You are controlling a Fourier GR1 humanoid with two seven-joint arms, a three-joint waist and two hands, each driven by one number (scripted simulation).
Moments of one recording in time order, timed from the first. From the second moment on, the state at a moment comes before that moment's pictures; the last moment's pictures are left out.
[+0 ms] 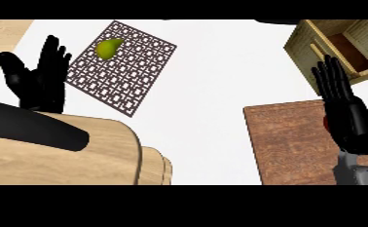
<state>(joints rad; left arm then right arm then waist) -0.28 0.33 -0.04 -1.53 0.22 0.41 0.18 -0.08 -0.30 -0.04 -1.59 -0.20 0.01 -0.21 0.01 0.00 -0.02</state>
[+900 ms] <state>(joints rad) -0.04 0.35 -0.16 -1.40 0.25 0.18 0.23 -0.13 -0.59 0.03 -1.72 -0.25 0.59 -0.26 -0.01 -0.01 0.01</state>
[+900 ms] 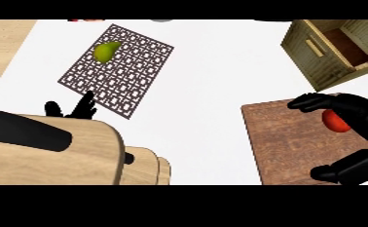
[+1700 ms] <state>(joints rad) -0.06 0.34 -0.16 -1.40 0.24 0.16 0.23 -0.34 -1.21 -0.25 -1.60 0.00 0.80 -0.28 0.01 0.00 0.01</state>
